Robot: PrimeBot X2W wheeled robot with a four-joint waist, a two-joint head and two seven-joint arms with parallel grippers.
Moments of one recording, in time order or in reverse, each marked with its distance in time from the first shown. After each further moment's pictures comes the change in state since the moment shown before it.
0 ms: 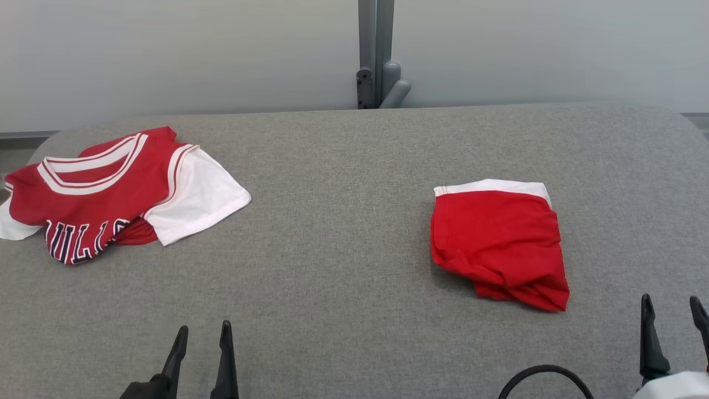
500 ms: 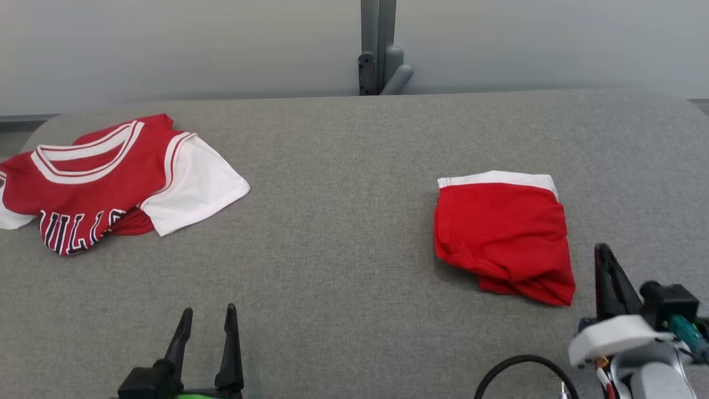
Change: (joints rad) left arm 0.000 -0.001 0.006 -0.024 0.014 -0.012 0.000; right arm -0.094 0.078 0.088 0.044 -0.019 0.000 0.000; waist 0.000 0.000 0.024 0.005
